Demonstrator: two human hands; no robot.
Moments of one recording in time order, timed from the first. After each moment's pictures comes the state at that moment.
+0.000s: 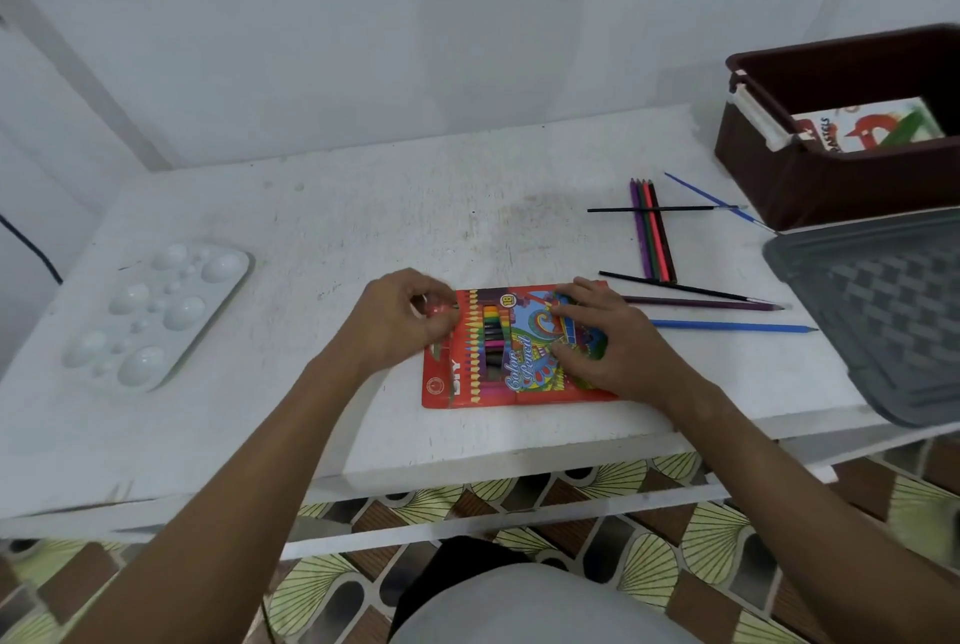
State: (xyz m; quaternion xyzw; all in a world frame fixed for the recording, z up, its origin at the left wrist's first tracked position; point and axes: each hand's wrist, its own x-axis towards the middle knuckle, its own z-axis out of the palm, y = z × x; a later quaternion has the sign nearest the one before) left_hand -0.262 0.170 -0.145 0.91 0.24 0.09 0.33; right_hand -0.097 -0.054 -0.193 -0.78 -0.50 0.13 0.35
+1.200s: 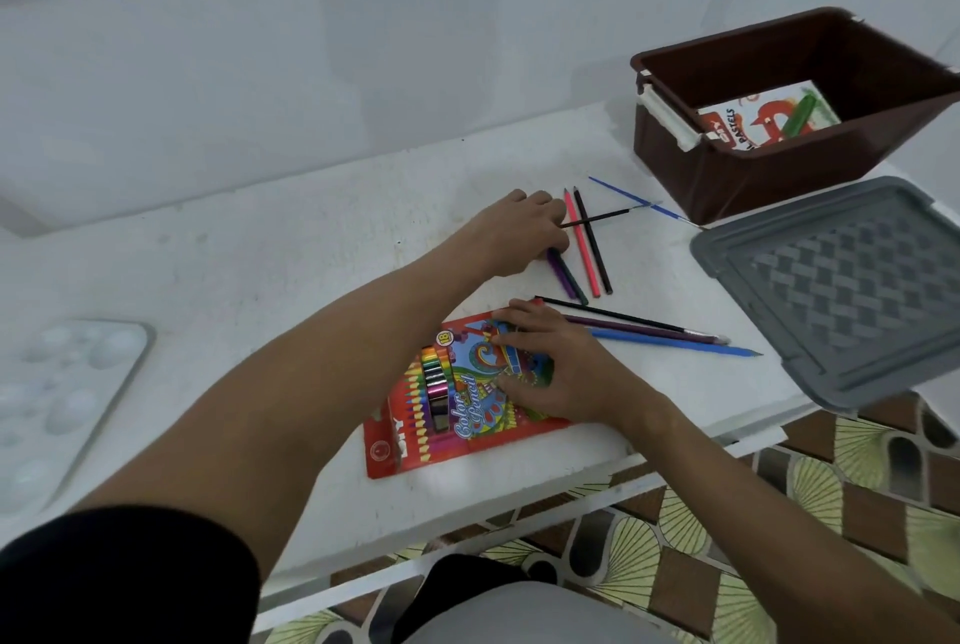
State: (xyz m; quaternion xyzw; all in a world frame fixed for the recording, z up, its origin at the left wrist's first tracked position) left_hand -0.032 0.119 -0.133 0.97 -0.20 0.00 -0.11; right_hand -0.088 -0.054 -0.192 -0.79 -0.50 0.13 0.33
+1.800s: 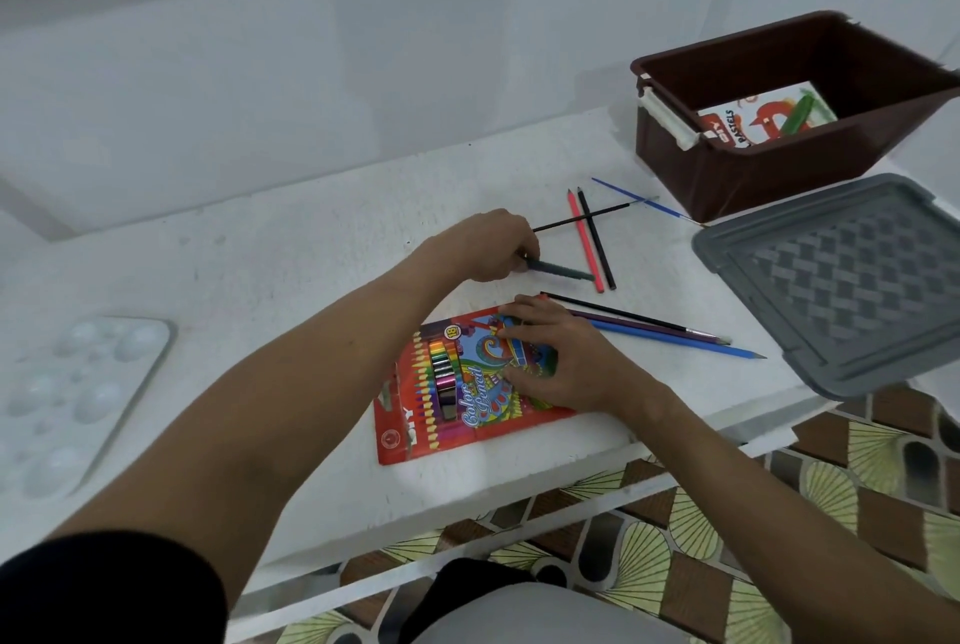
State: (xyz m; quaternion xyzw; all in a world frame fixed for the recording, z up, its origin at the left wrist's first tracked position) left_hand -0.057 0.132 -0.128 0.99 -0.05 -0.10 0.07; right_hand -0.090 -0.054 -0.188 -0.80 -0.50 0.13 0.32
